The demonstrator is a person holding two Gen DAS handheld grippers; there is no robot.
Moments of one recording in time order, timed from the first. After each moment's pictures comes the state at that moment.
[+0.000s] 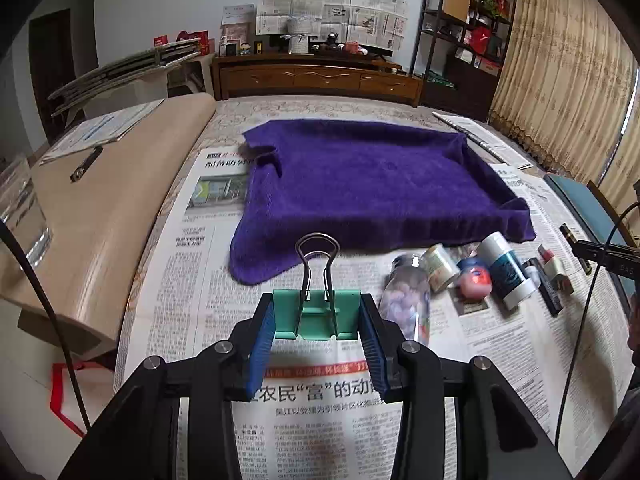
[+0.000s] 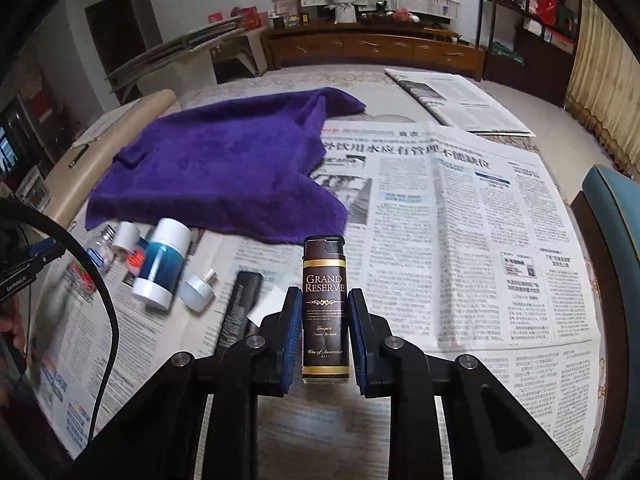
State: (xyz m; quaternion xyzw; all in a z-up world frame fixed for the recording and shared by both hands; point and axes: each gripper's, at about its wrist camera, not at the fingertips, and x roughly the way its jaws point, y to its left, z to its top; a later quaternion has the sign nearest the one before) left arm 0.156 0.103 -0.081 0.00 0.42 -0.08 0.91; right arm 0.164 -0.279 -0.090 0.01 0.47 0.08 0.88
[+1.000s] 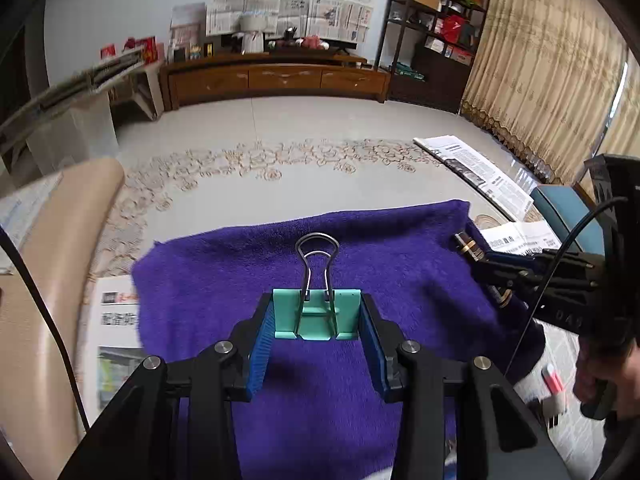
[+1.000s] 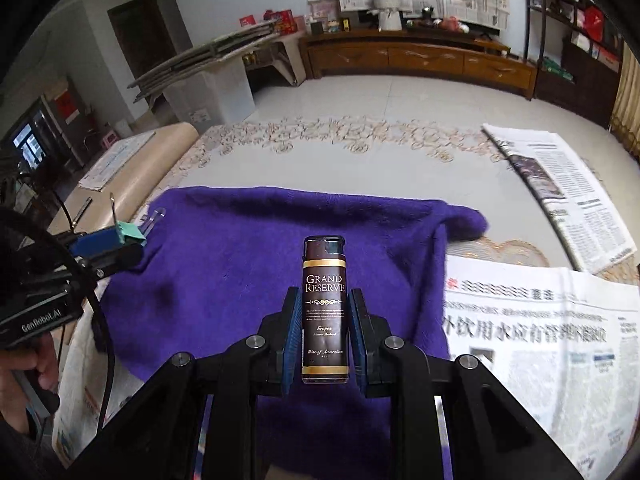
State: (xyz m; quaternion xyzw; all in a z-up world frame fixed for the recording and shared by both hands) left arm 0.351 0.031 -0.067 0.00 0.43 -0.14 0.89; right arm 0.355 -0.185 -0.081 0.01 0.46 0.14 0.87
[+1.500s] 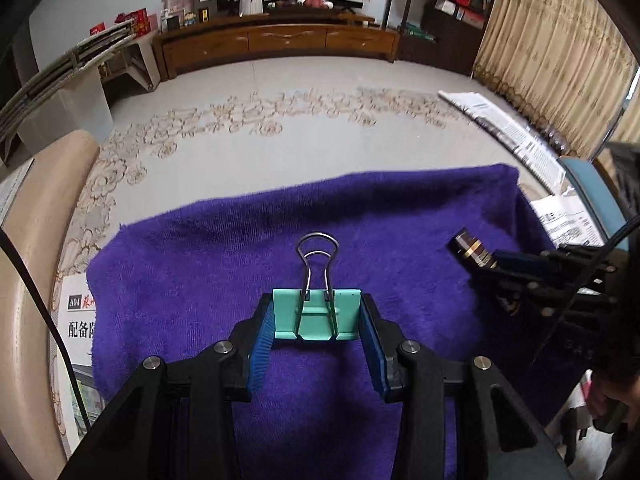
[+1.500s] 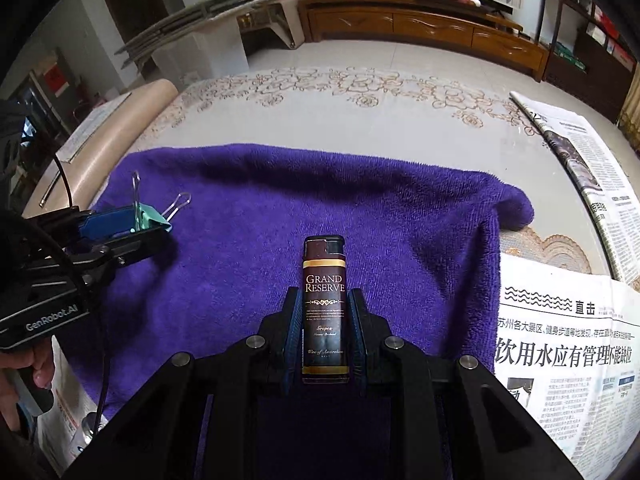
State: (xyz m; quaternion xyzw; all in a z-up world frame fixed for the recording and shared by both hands) left arm 0.394 0.013 -0.116 0.04 0.50 -0.13 0.86; right arm 0.389 -0.165 -0.129 -0.02 0.52 0.14 0.84
